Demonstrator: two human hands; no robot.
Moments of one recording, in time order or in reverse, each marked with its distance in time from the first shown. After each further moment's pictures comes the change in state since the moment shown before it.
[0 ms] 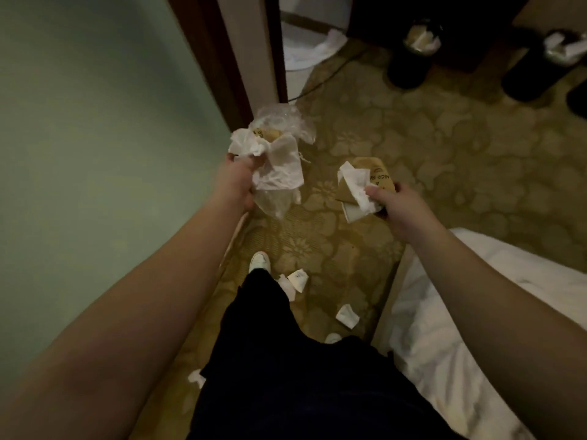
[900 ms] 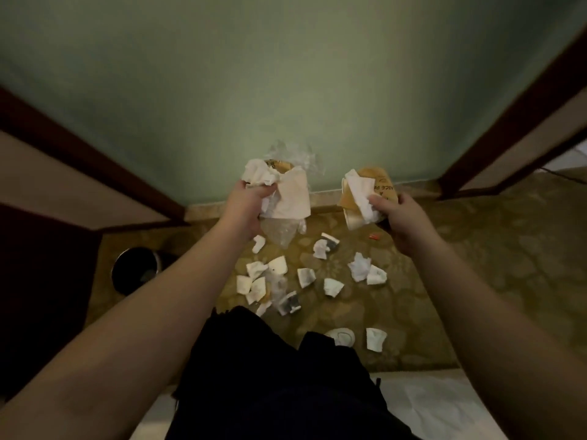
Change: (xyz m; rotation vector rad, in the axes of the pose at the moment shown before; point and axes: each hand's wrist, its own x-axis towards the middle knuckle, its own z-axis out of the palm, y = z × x) left_hand -0.327 -0.141 -0.297 -0.464 0.855 0.091; right_hand -0.183 0.107 0.228 -0.591 -0.789 -0.063
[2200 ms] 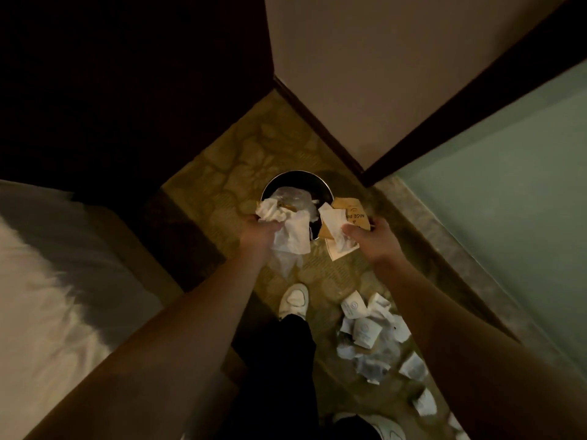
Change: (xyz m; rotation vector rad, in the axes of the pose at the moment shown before) left_hand 0.308 -0.191 -0.684 -0.325 0.690 -0.443; right_hand 0.145 0.283 0.786 -1.027 -0.518 0.077
